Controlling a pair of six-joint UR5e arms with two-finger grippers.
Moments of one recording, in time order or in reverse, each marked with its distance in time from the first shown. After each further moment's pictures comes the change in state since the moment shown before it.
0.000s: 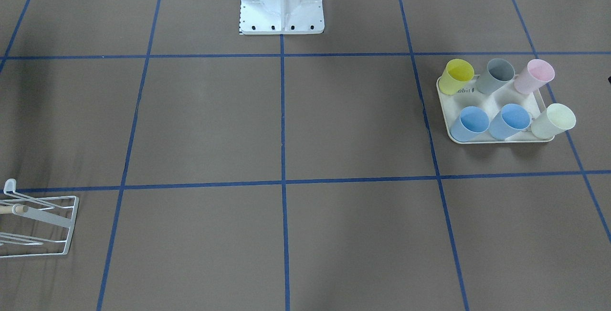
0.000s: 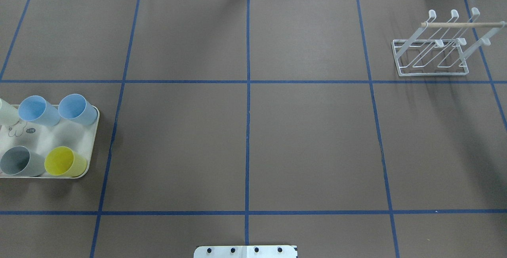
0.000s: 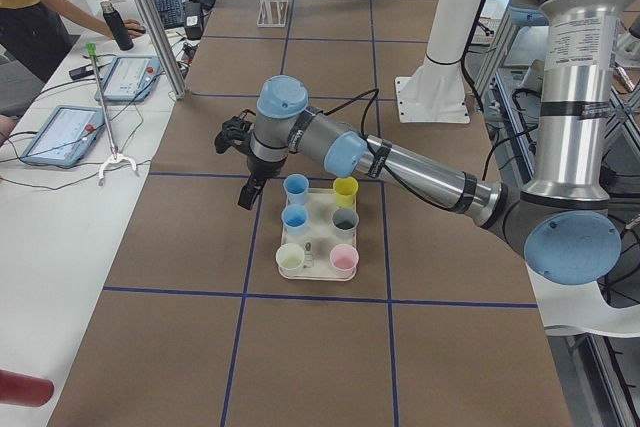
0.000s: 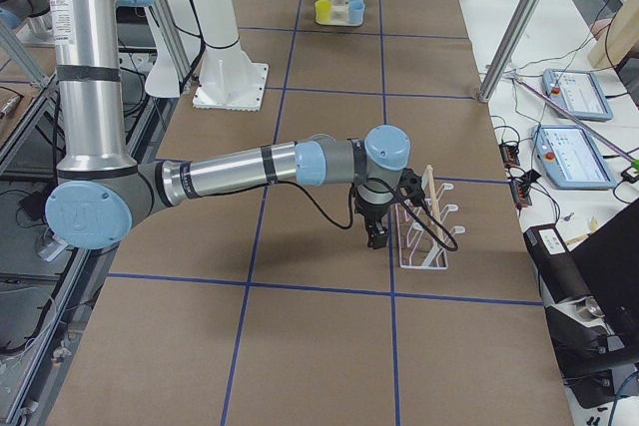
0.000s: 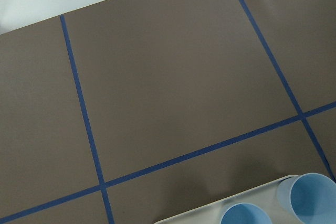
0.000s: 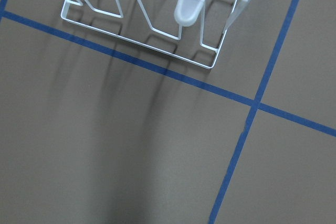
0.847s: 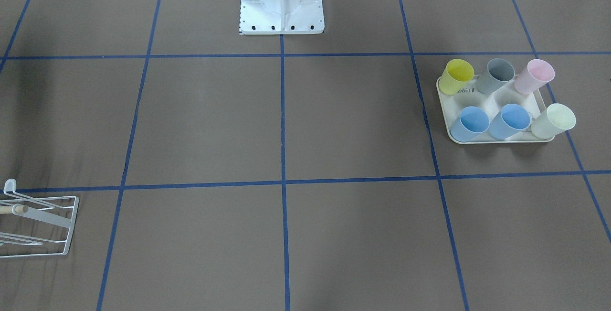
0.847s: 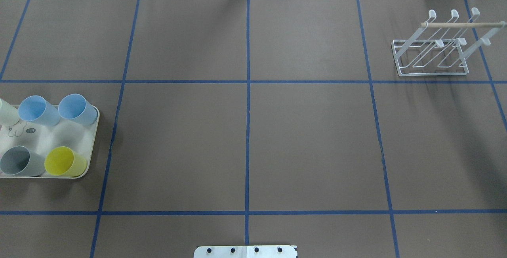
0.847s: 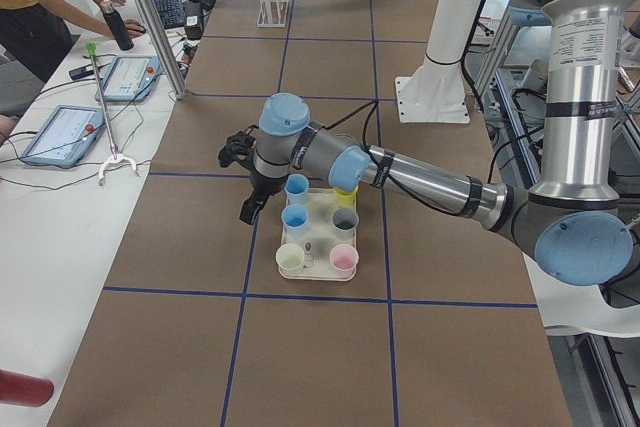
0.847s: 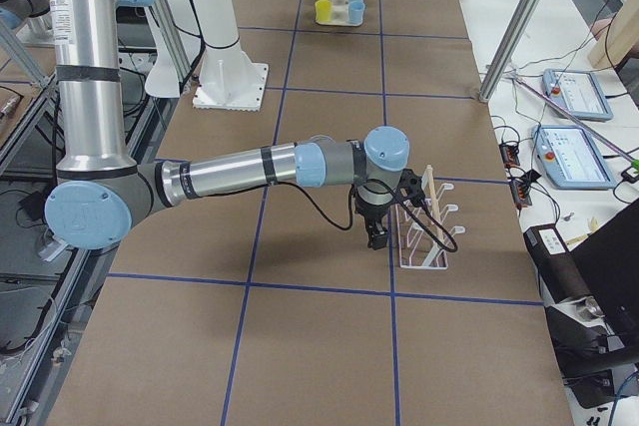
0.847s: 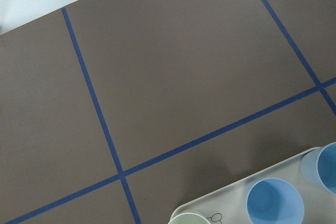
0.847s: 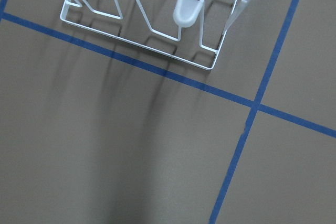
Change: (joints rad) left arm 0.002 0.035 0.052 -0.052 0.009 0.068; right arm -0.001 -0.006 -0.004 0.017 0.003 0.006
